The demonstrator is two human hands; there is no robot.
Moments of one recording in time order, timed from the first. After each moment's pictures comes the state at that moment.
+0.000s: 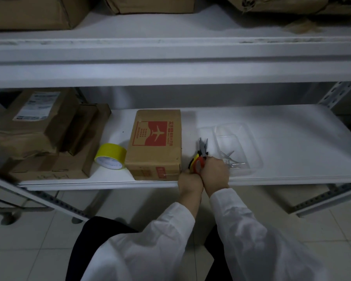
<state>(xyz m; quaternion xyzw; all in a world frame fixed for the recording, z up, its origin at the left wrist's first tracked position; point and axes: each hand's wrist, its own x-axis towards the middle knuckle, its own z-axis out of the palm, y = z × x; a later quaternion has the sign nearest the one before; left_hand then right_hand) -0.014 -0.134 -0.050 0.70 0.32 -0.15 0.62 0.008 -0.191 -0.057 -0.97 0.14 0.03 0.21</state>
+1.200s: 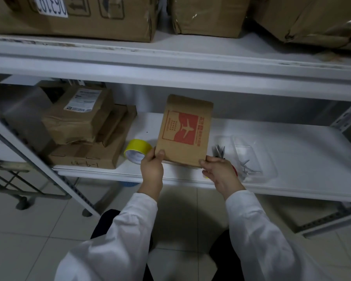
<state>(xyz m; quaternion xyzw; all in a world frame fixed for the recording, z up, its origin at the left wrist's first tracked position) -0.019 0.012 -0.018 0.66 0.27 0.08 0.70 -0.015 -0.148 -0.012 -0.63 0.23 0.13 0.73</state>
